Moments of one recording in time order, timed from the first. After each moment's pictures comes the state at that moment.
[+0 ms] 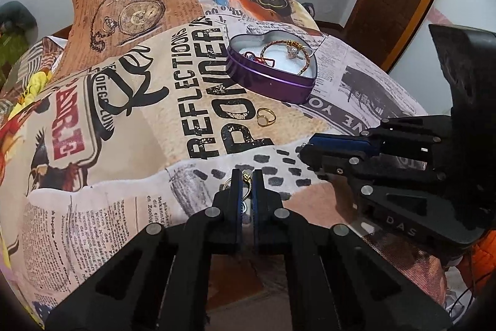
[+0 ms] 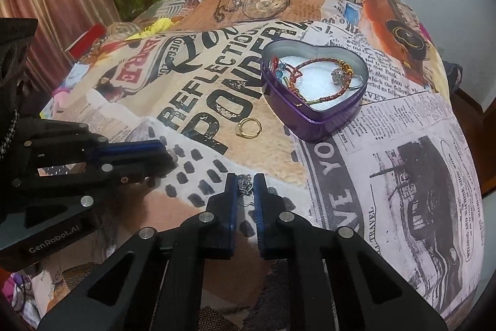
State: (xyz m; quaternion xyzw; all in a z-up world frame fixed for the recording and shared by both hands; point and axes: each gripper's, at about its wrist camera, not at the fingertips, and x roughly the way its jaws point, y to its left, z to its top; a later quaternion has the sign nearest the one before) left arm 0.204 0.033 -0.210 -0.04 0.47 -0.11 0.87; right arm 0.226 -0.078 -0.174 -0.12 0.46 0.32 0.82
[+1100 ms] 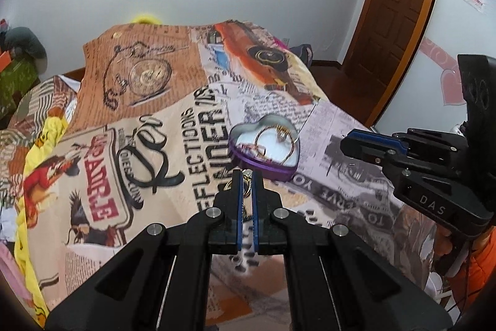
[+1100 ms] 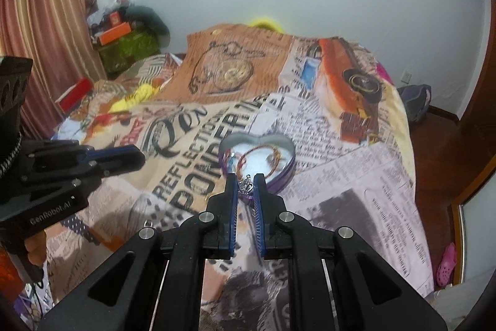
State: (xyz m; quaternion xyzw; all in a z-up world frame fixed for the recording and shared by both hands) left arm 0.214 0.035 -0.129 -0.04 0.38 -0.10 0.92; right arm 0.234 -0.112 -0.092 -0.07 0.37 0.28 0.89
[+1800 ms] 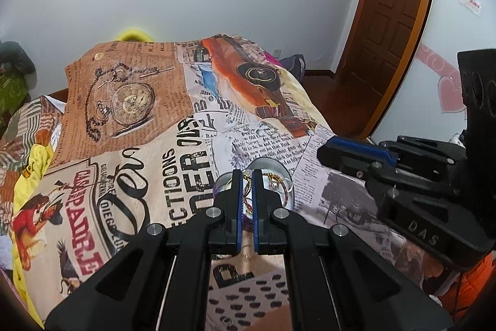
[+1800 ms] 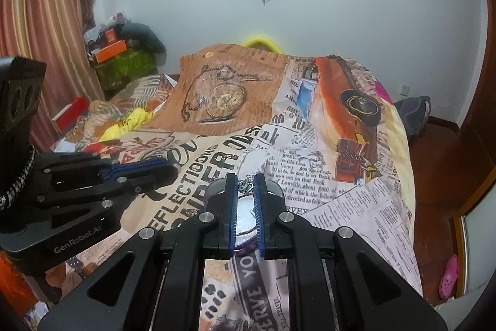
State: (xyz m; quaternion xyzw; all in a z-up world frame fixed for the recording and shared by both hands) left arm 0.276 0.019 -0.121 -0.03 0.36 -0.12 0.92; right arm 0.272 -0.108 -0.080 -0.06 0.34 0.28 0.90
